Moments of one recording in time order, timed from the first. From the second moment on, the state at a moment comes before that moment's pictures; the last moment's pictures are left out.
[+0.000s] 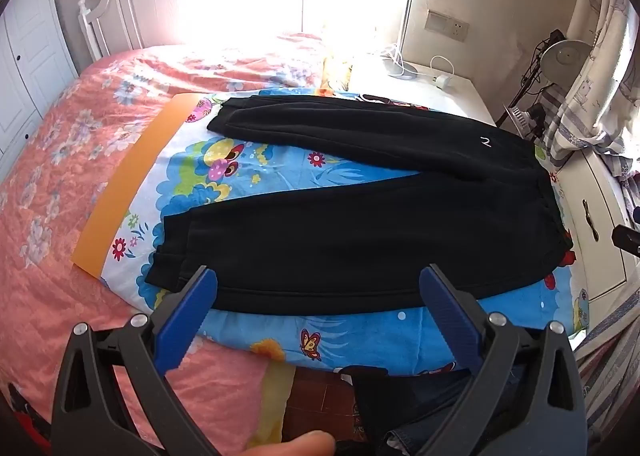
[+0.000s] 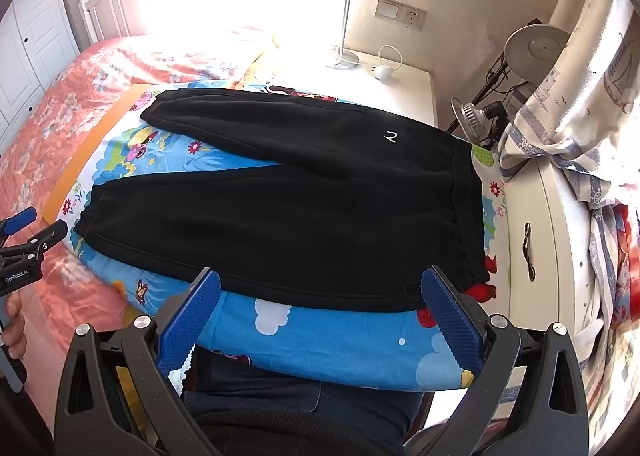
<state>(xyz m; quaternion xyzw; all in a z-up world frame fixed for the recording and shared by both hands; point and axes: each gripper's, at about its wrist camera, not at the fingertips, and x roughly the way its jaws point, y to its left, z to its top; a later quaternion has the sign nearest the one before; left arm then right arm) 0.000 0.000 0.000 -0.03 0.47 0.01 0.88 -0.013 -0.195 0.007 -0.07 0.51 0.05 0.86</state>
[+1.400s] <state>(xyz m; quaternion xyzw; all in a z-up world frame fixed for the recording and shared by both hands) 0.004 0.005 -0.006 -0.04 0.48 0.02 0.88 -0.014 -0.196 0.006 -0.07 0.51 0.05 0.86</state>
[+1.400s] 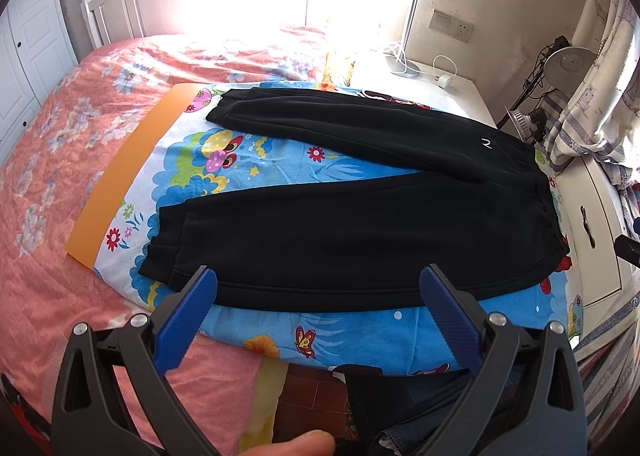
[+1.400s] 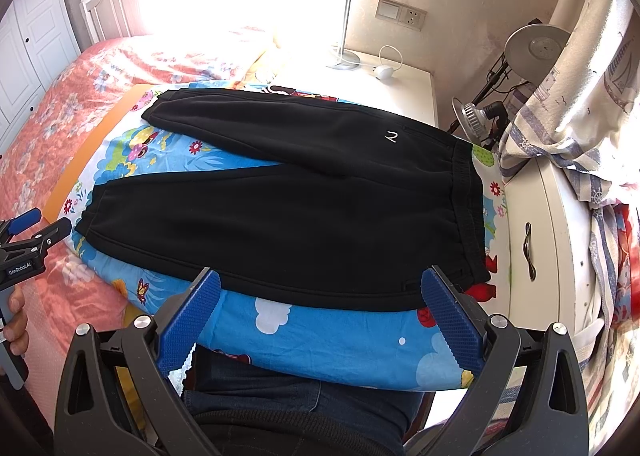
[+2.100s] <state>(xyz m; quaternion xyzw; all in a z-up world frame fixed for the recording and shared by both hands) 0.003 0.005 -0.005 -0.04 0.48 0.02 0.88 -0.014 -0.195 0.007 -0.07 0.51 0.05 0.86</state>
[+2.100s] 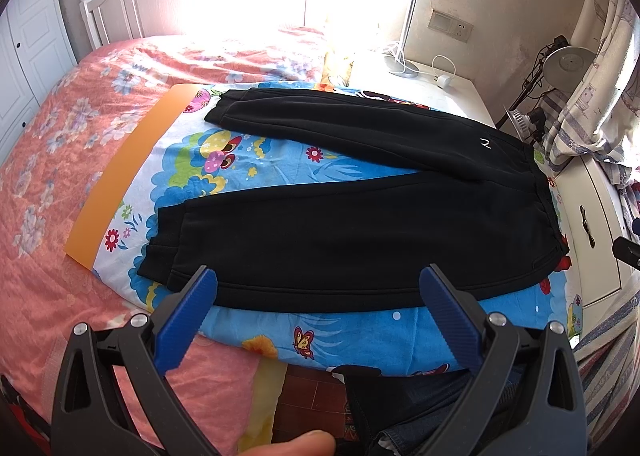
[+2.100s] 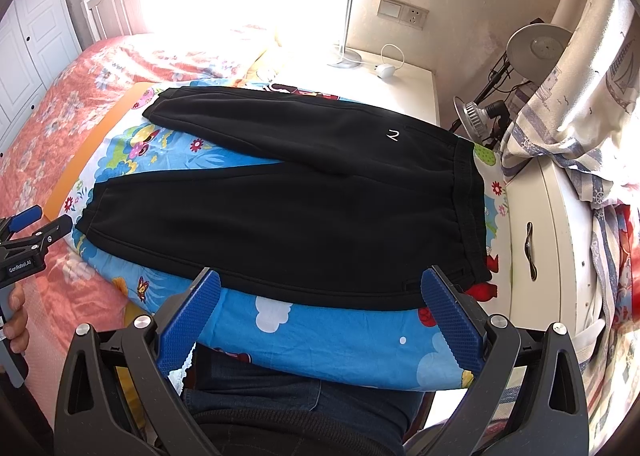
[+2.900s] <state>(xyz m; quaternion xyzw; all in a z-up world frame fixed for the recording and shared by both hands) 0.006 0.003 -0.006 -0.04 0.48 0.02 0.88 -0.015 -0.195 0.007 -0.07 0.51 0.05 0.86</state>
